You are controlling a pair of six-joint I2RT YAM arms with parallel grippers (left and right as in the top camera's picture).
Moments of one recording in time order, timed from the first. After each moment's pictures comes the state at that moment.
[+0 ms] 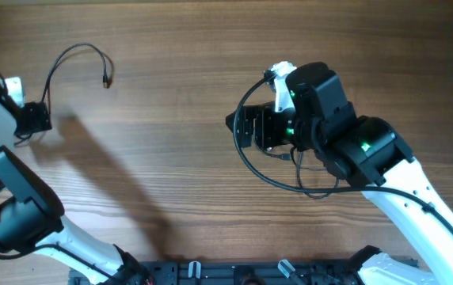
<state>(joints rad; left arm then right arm) 0.61 1.95 1.39 -0.58 -0.11 0.35 0.60 1.31 1.35 -0.82 -0.23 0.49</state>
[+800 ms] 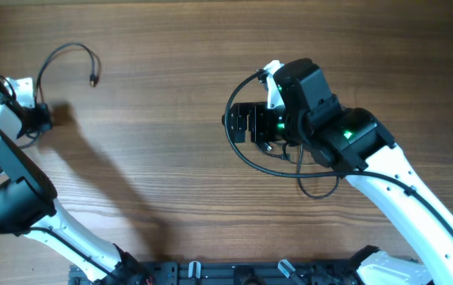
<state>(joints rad) 0.61 2.09 1.39 -0.40 0.08 0.37 0.60 1.38 1.35 -0.81 -0.23 0.52</state>
